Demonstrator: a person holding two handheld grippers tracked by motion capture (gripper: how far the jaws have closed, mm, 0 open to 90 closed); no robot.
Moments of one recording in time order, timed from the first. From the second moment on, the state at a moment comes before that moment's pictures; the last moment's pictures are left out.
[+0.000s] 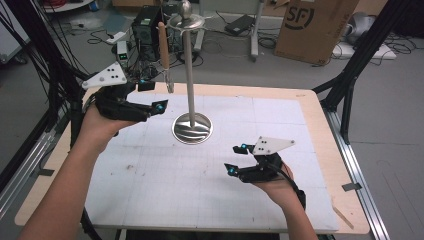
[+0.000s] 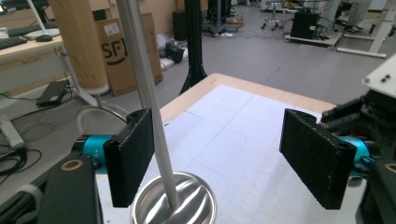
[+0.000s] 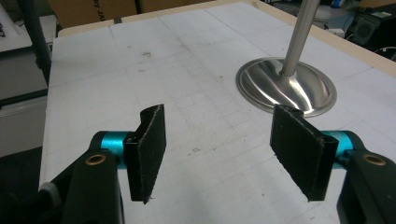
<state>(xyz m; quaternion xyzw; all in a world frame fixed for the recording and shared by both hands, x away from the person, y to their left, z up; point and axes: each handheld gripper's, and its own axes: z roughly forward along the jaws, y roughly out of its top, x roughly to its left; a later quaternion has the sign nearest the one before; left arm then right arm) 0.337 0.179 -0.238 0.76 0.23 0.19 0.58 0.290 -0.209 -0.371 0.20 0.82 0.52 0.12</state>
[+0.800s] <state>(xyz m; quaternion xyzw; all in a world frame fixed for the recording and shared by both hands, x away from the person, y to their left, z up) 0.314 0.194 -0.297 0.76 0.24 0.17 0.59 0.295 -0.229 -0.375 0.24 0.81 0.52 0.12</state>
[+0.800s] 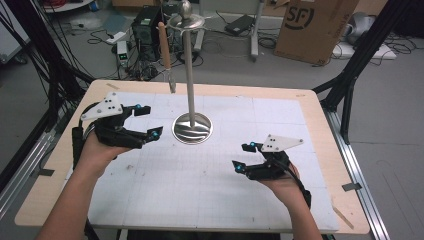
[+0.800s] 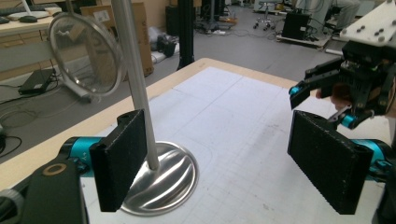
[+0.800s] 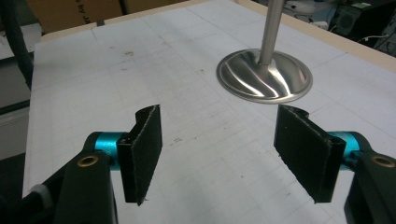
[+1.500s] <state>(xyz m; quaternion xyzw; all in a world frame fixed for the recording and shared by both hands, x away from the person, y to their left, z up) 0.298 0.188 -0.346 0.78 0.22 0.15 0.57 0.293 -0.244 -0.379 0.26 0.81 0.51 0.14</state>
